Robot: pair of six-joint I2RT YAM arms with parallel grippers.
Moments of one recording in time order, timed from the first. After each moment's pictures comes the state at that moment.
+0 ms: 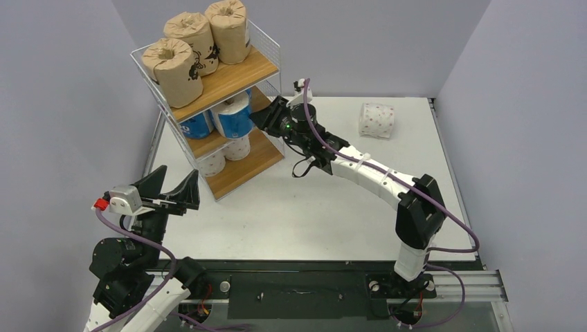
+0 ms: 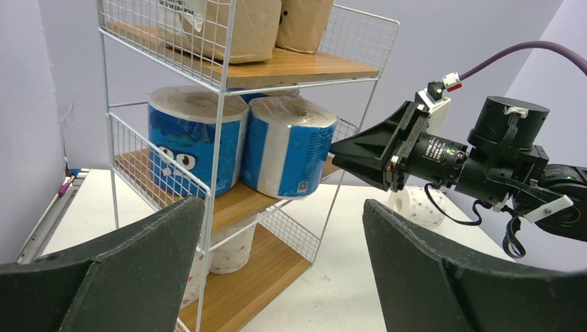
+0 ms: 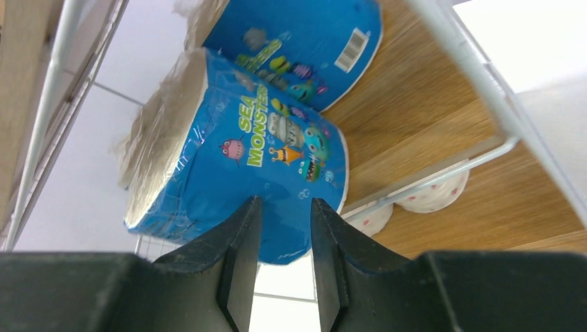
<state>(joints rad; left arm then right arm) -0.61 0.18 0.76 -0.21 -0.41 -0.13 0.78 1.78 1.53 0.15 0.06 0.88</state>
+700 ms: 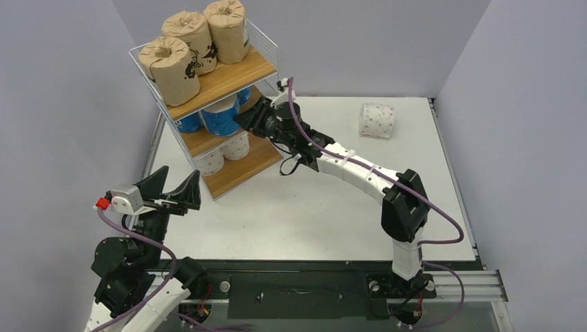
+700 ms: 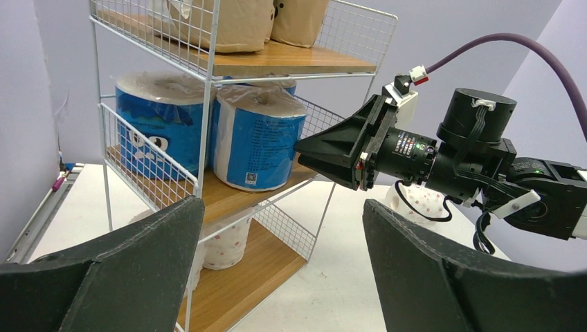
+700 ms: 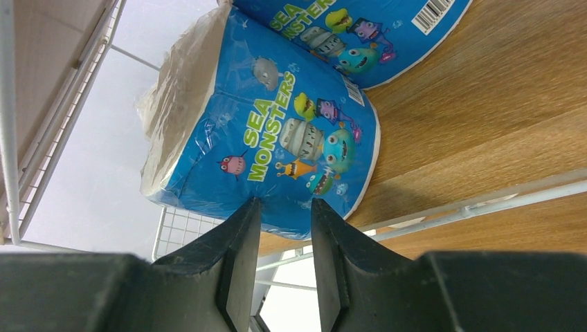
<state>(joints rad) -0.61 0.18 0.74 -0.21 -0.41 -0.15 0.84 1.91 1.68 0.12 0.02 0.91</state>
